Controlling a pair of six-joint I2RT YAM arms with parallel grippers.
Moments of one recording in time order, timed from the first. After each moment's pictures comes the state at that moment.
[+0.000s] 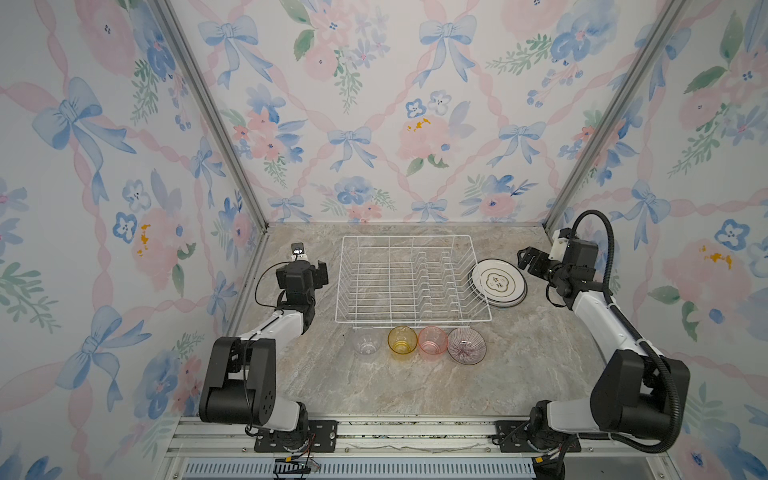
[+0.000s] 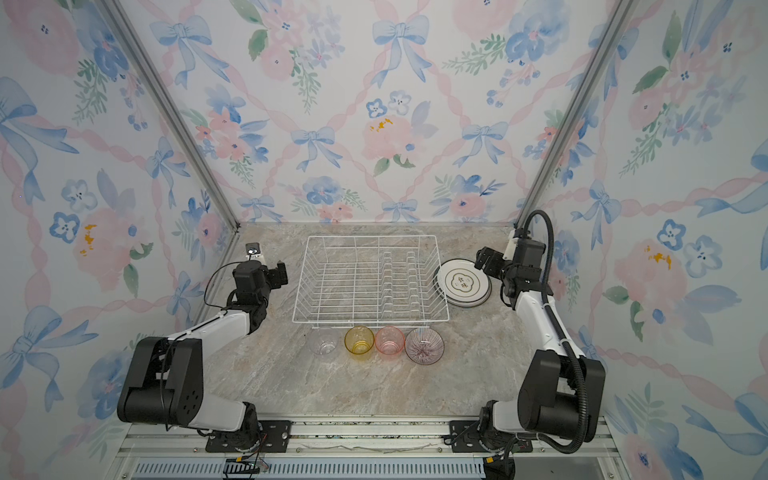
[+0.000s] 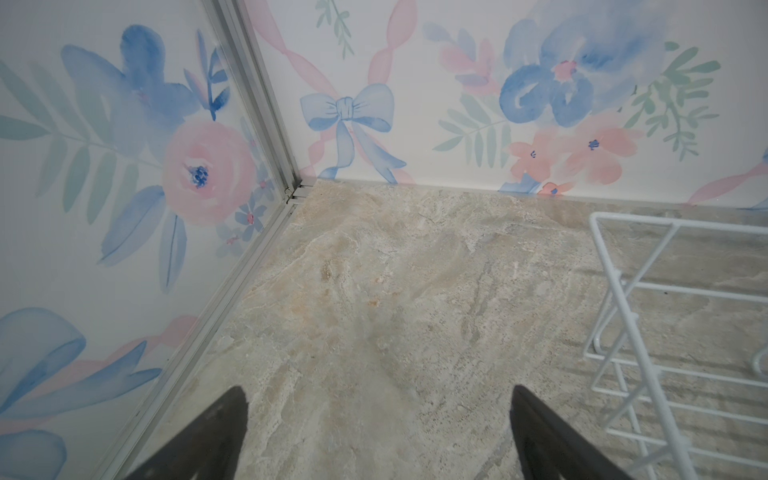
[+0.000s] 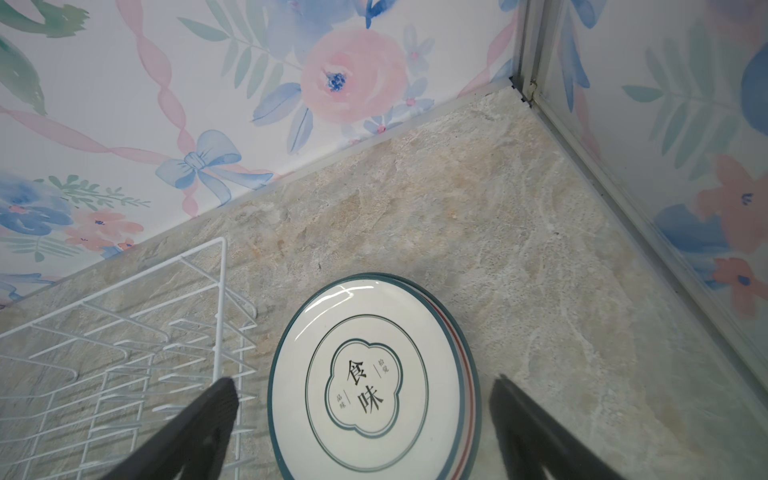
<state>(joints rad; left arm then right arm) -0.06 1.46 0.65 0.45 -0.33 -0.02 -0.19 1.42 0.99 -0.15 -0.21 0.27</state>
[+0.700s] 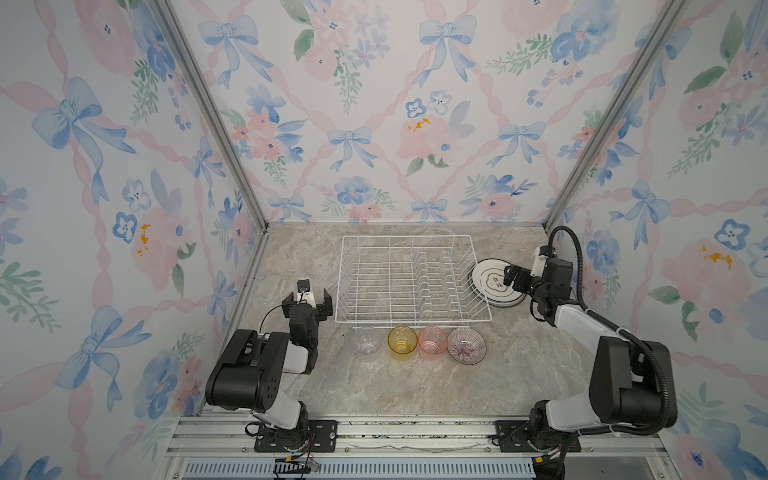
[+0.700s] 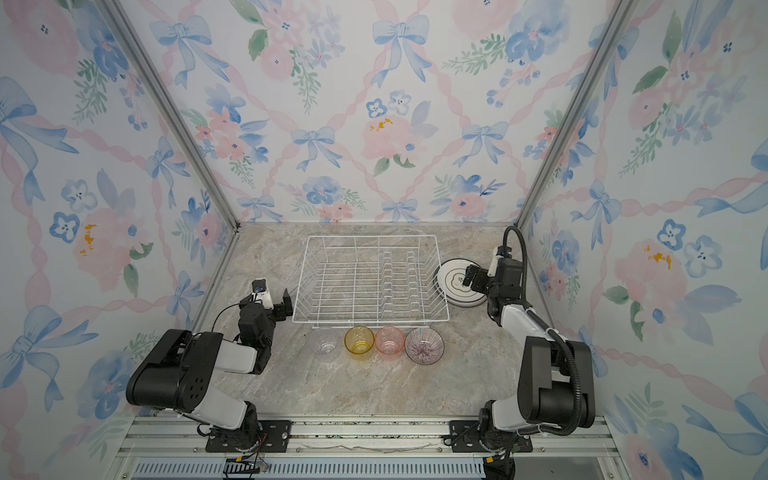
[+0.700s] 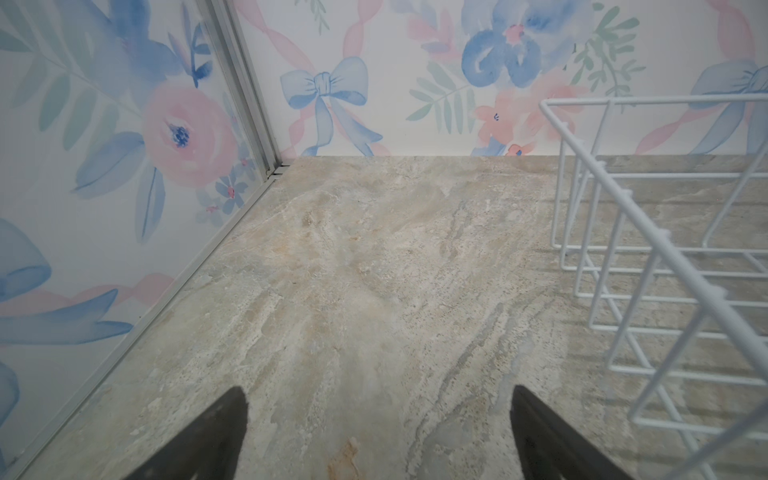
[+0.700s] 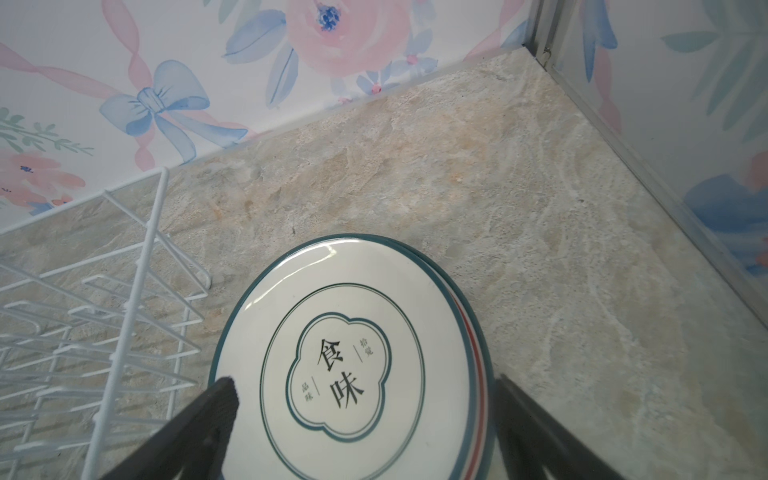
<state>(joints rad) -0.09 1.56 0.22 1.10 -0.28 0.03 -0.09 1.46 0.75 0.17 -0.09 0.21</state>
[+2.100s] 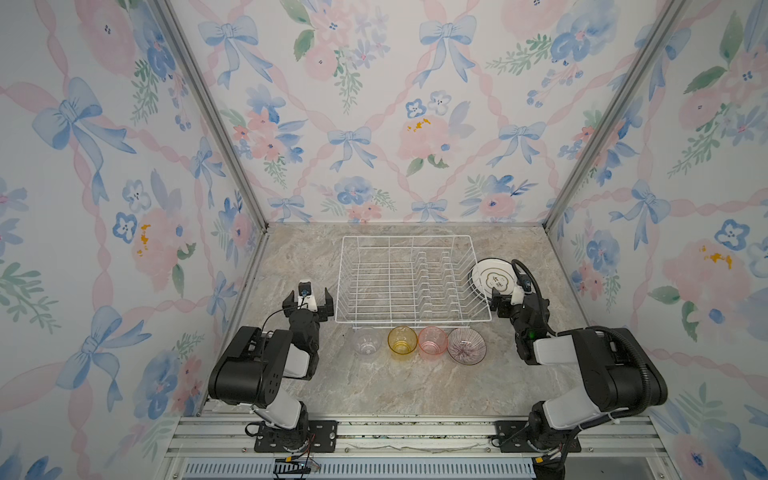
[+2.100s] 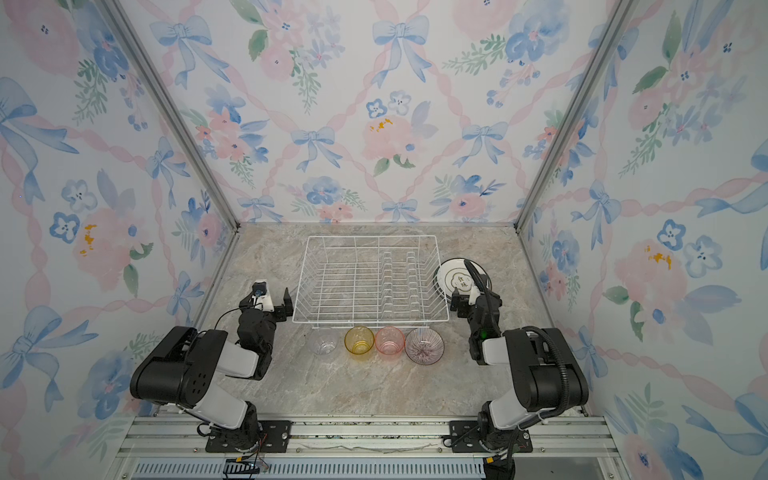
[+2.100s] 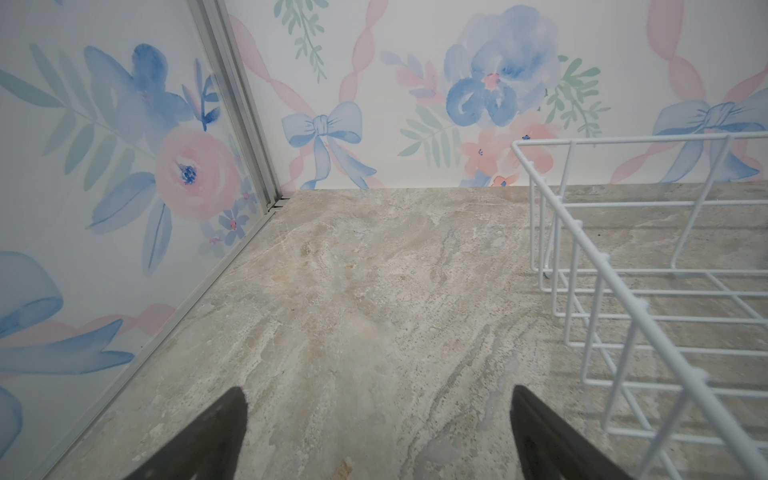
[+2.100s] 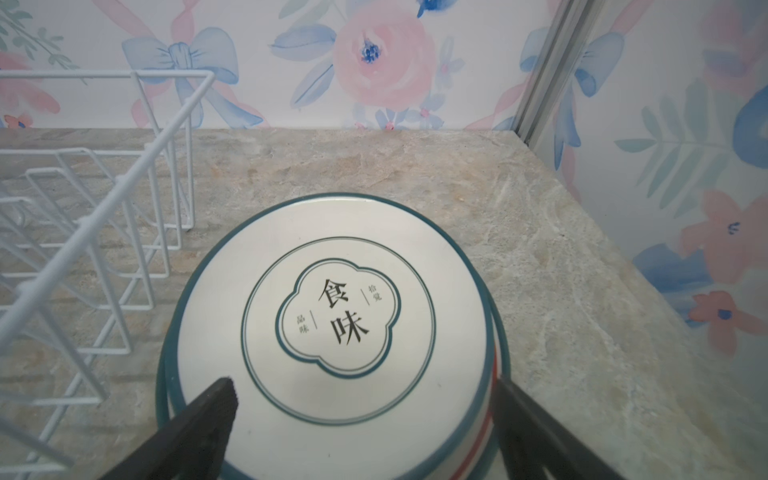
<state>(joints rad) -0.11 1.58 0.20 1.24 -0.28 0.06 0.06 1.55 0.34 0.91 0.14 0.01</state>
